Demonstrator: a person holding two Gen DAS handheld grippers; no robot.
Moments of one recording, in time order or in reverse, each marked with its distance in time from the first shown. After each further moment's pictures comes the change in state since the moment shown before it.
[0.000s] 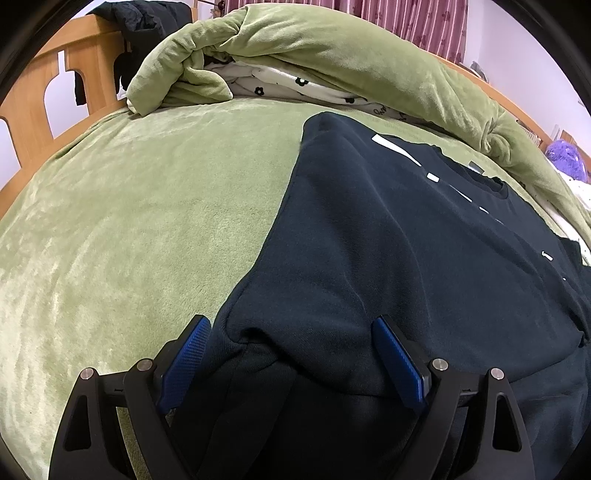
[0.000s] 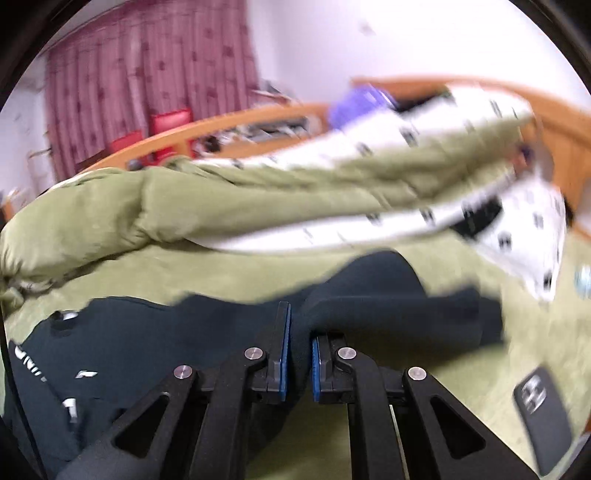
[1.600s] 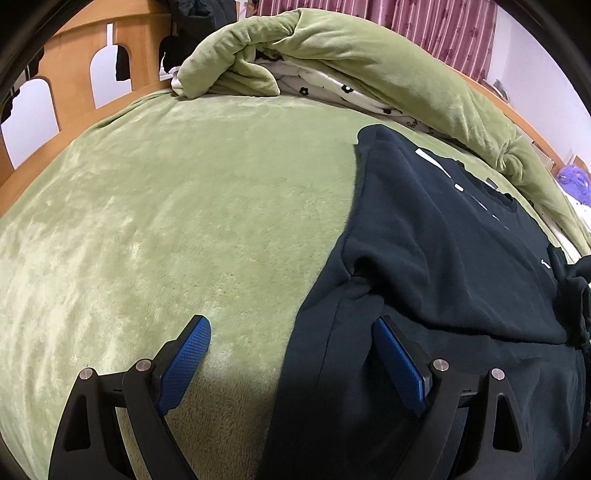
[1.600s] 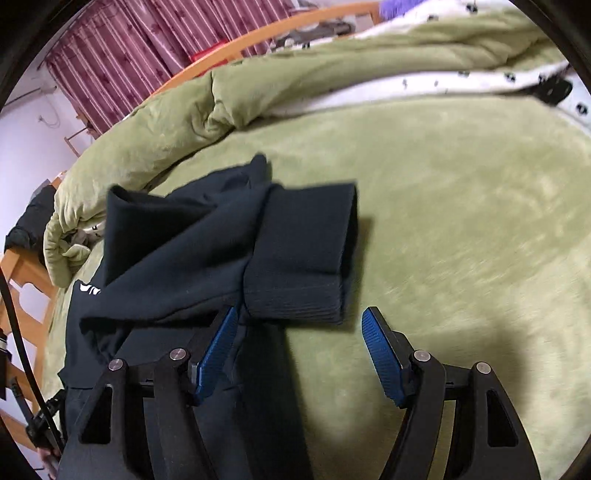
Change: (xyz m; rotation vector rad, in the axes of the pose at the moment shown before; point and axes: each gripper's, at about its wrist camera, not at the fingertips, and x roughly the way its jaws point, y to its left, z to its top) left arm -0.040 0.054 -0.023 -0.087 0.014 0.039; right arm 0.032 0.057 -0.121 0.150 0.390 0.314
